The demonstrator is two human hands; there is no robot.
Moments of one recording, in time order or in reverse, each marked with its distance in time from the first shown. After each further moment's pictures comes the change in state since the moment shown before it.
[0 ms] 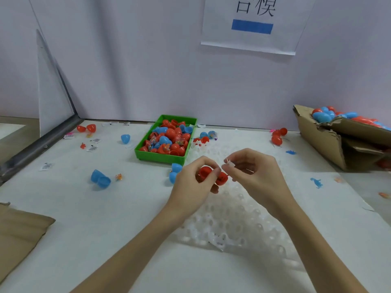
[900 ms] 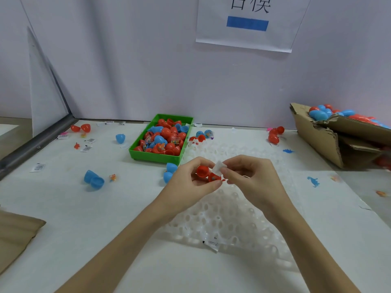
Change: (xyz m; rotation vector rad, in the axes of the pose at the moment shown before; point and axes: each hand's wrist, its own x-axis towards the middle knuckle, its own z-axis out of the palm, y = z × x) left_hand 0.003 0.001 -0.009 0.026 -0.117 -0.090; right_hand -0.006 0.001 -0.005 0.069 -0.037 0.106
